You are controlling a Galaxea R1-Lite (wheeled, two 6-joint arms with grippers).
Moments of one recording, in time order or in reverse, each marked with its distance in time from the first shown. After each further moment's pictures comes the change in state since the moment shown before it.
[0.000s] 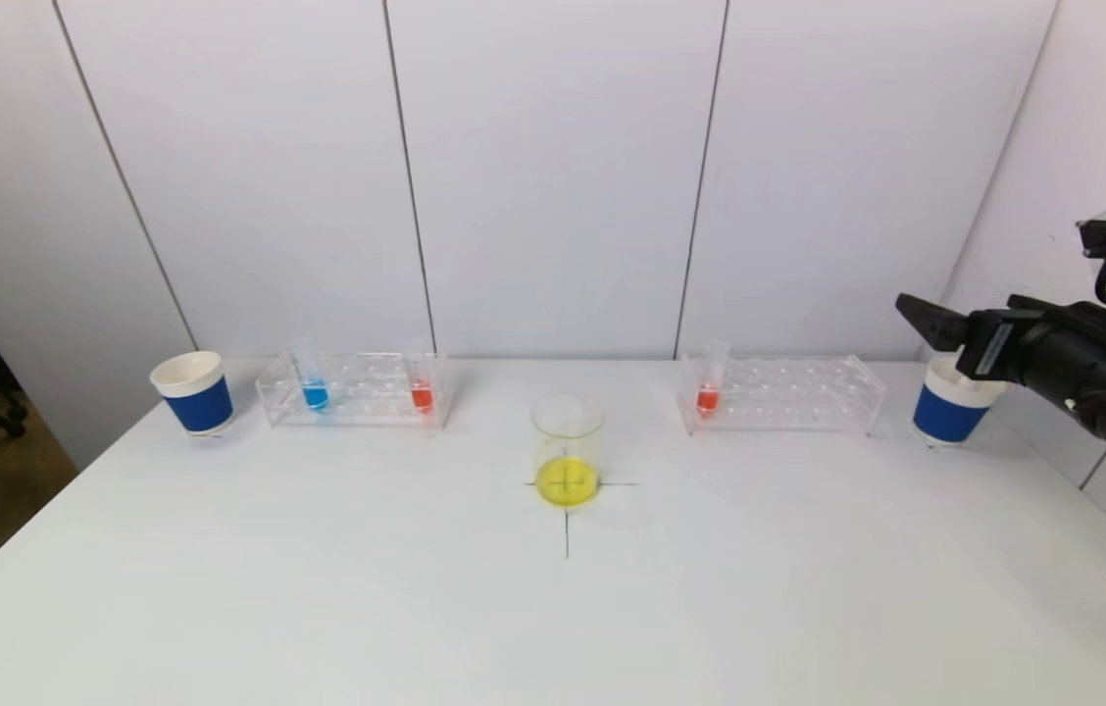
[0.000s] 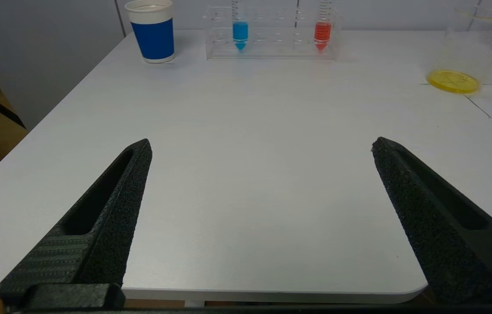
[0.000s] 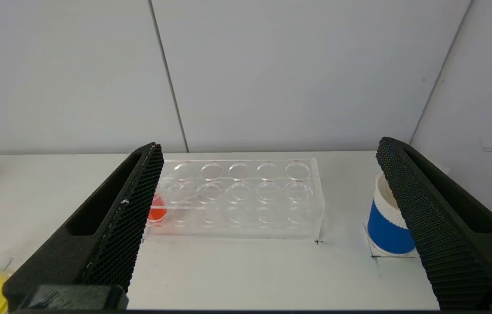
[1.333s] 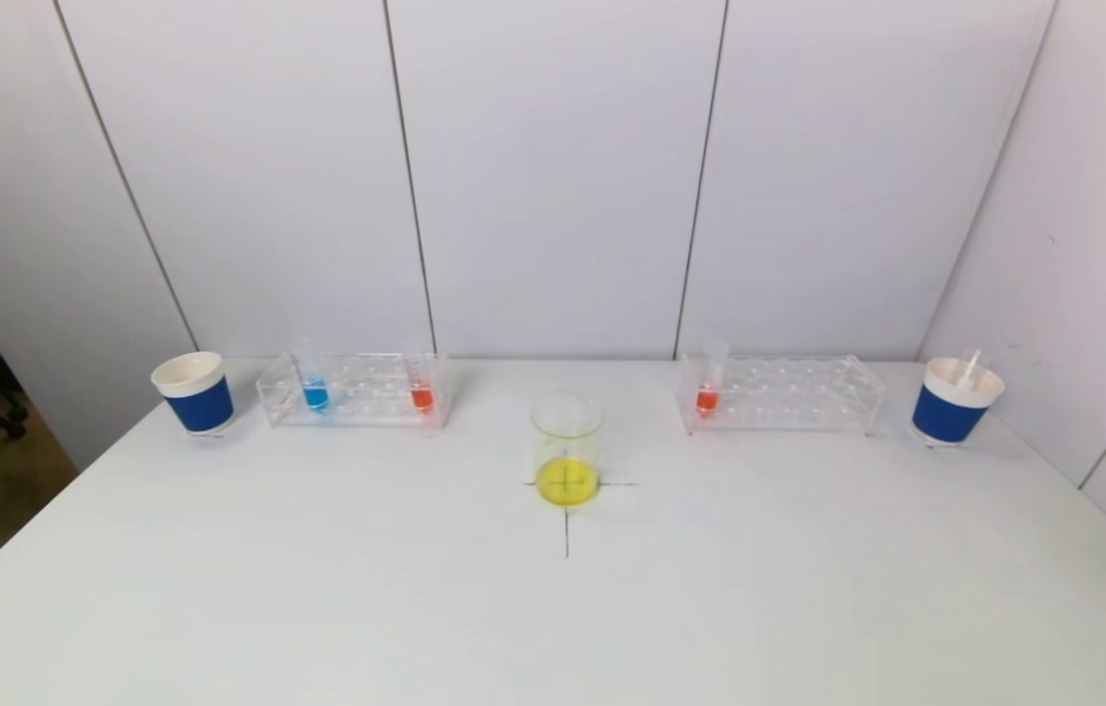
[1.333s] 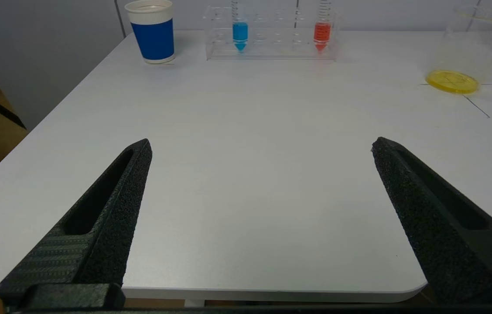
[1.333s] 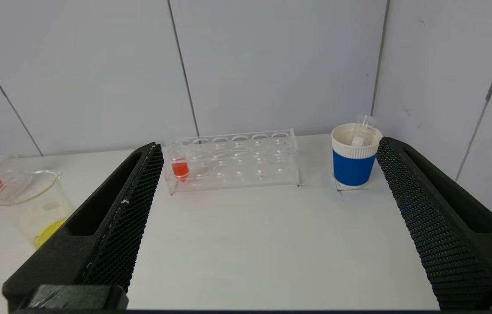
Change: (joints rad) left arm 0.000 0.000 0.000 0.000 0.000 0.000; right arm -0.022 -0.744 0.450 0.159 -0.010 0.050
